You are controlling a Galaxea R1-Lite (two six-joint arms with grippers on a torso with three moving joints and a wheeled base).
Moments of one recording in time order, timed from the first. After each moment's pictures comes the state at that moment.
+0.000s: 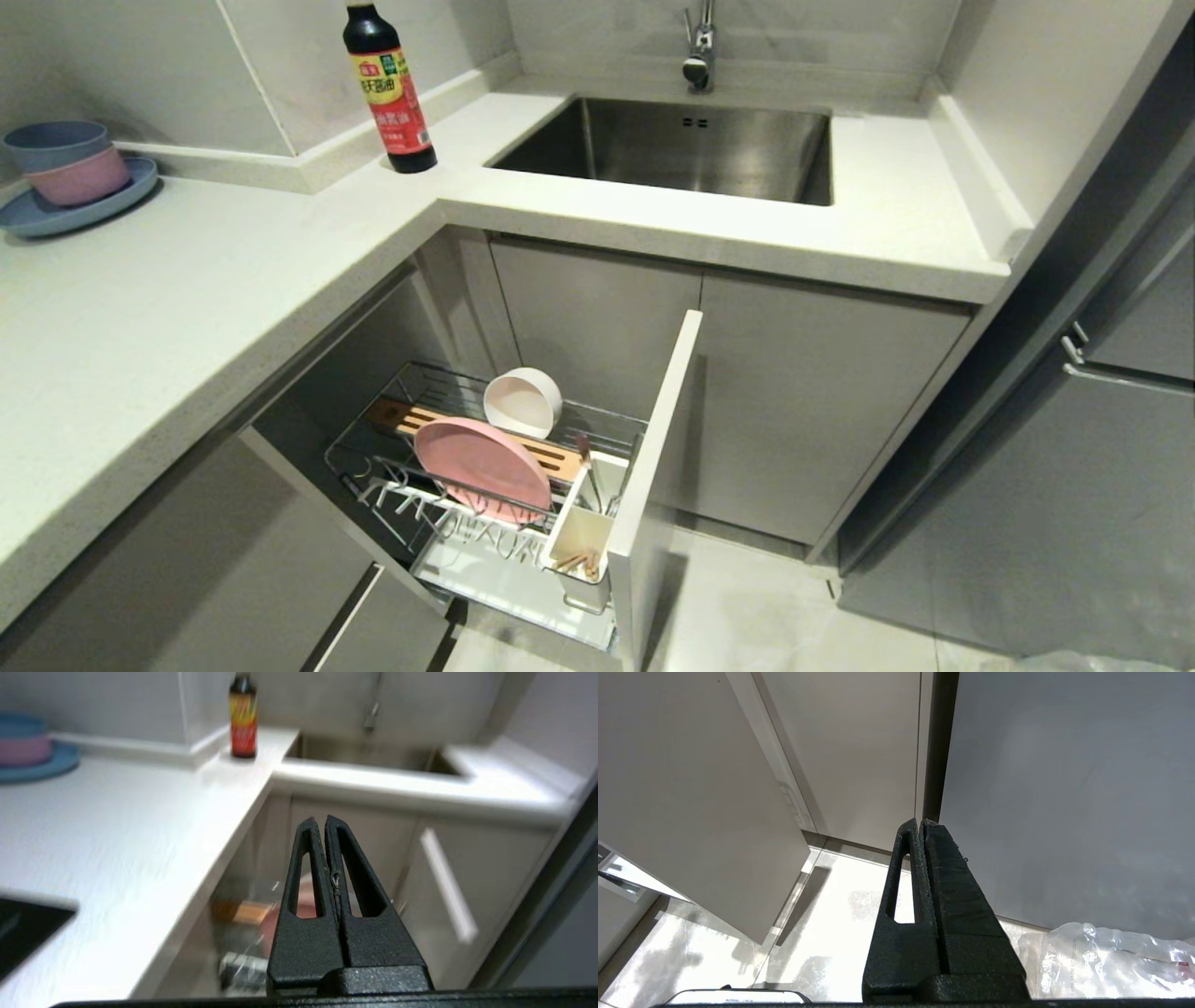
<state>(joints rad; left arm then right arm) -0.01 0.15 -0.61 0.09 -0.10 -0.06 0.01 0.00 0.00 0.00 0.00 0.01</state>
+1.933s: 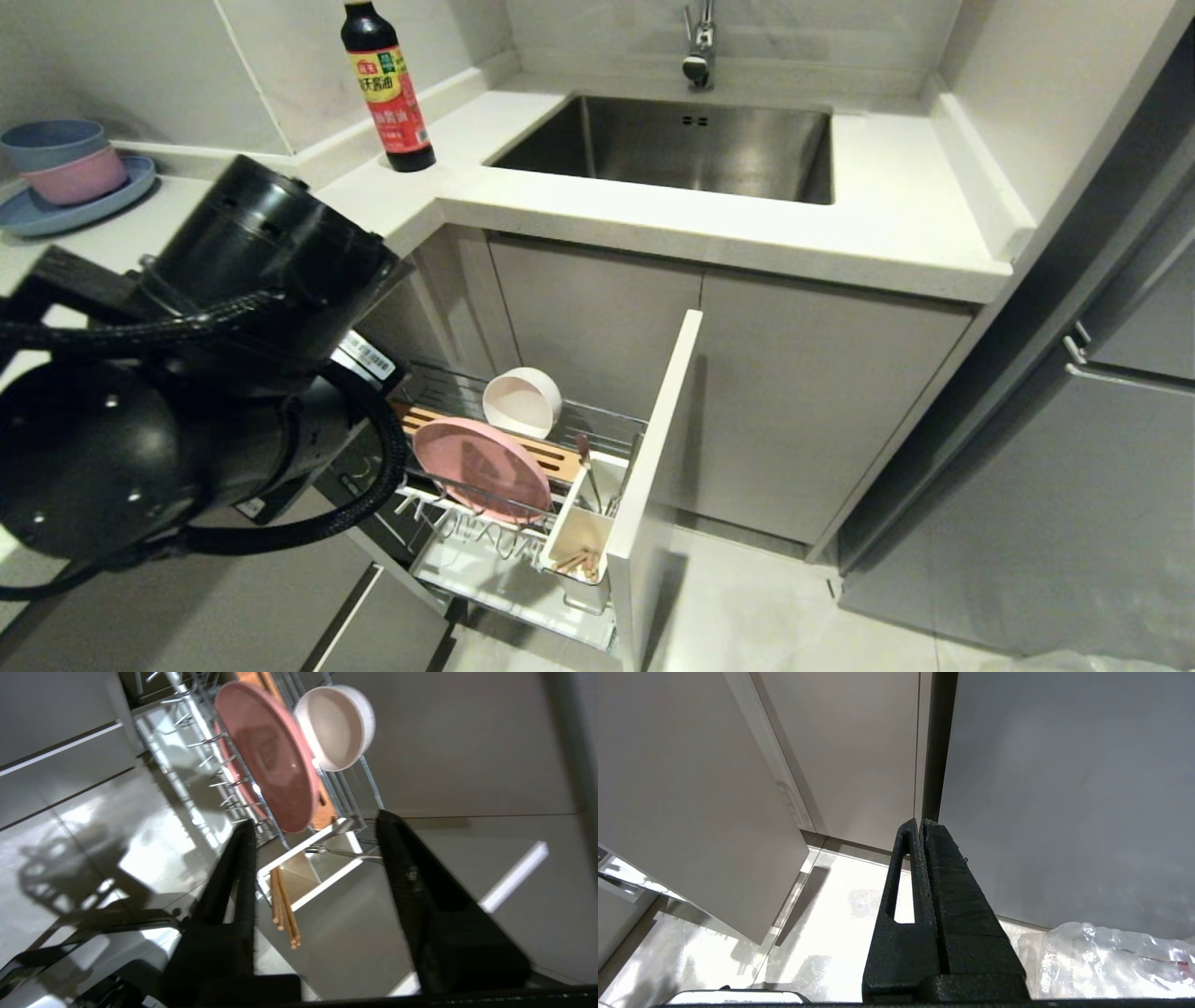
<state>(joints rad) -0.79 1.49 -1.26 0.65 0.83 -1.39 0.01 0.00 0.00 0.00 0.00 0.01</state>
